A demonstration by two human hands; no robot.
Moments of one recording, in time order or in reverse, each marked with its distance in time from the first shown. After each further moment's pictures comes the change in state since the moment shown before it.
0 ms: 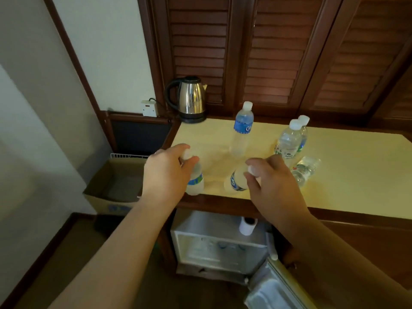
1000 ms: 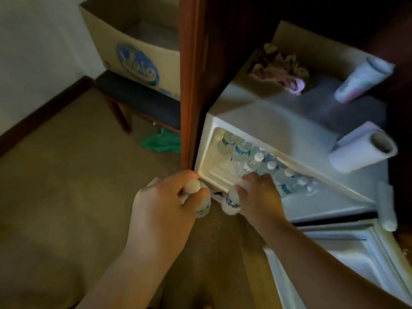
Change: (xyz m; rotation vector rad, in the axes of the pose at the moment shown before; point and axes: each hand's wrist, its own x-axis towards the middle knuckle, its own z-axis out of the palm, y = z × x) left_hand -0.331 -0.242 0.235 -0.130 -0.097 -0.527; right_hand -0.270 0.080 0.445 0.064 -0.757 0.266
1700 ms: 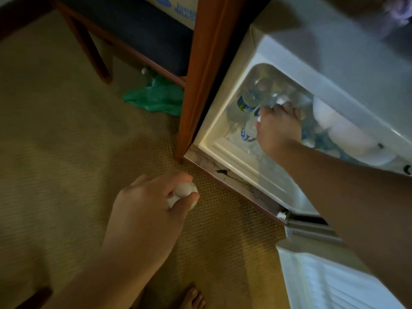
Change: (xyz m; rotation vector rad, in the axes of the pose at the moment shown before) left_hand 0.019 -0.148 0.103 0.036 -0.117 -0.118; right_hand 0.201 0.045 0.102 -0.818 0.190 -0.231
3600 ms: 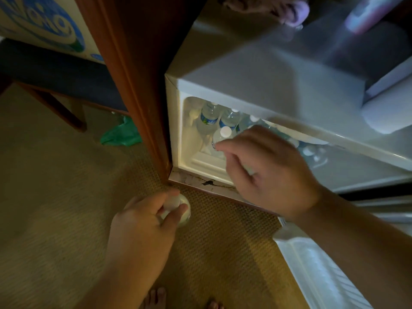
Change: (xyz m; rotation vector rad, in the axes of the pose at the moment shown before) left_hand 0.021 0.031 0.005 -0.008 -0.091 0.029; right_hand -0.123 0.036 -0.130 0.747 0.558 -0.325
